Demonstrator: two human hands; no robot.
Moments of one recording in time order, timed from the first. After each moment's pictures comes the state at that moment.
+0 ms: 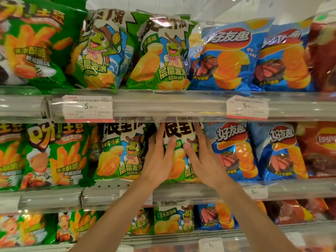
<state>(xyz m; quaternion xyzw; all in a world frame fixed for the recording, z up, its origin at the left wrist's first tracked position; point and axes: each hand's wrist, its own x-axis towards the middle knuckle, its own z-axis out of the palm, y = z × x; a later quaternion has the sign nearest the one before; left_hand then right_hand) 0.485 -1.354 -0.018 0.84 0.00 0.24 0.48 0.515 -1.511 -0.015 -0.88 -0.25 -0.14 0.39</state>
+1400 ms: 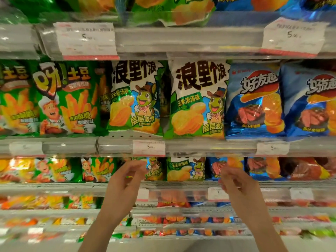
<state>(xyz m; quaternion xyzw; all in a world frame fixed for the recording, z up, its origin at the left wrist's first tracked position) 0.333 -1.297 -0.131 0.80 0.14 0.18 0.56 0.414 -1.576 -0.153 -0.84 -0.04 -0.04 0.53</state>
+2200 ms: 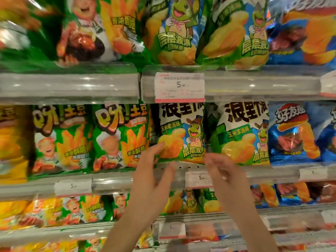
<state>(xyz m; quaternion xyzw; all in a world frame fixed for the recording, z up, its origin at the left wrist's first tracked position) 0.347 -1.197 -0.054 0.82 0.00 0.25 0.51 0.400 -1.381 -0.064 -0.81 -0.12 -0.15 0.55</state>
